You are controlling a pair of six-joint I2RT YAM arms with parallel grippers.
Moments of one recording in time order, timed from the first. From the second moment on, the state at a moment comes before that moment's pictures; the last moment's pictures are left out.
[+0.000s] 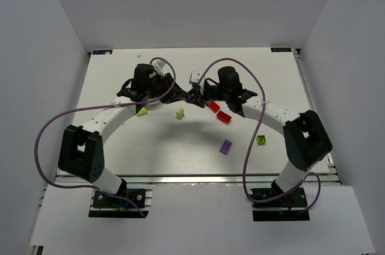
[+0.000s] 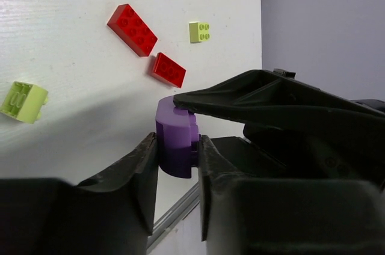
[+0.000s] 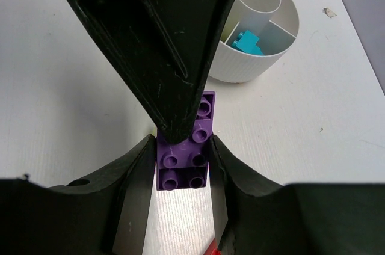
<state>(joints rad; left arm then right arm) -0.37 1.53 1.09 -0.13 0.54 -0.78 0.62 1.67 1.13 0.17 -0.70 -0.52</state>
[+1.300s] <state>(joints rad) -0.21 2.18 2.15 -0.83 -0.14 -0.18 0.45 1.56 1.07 -0.01 -0.80 -0.61</state>
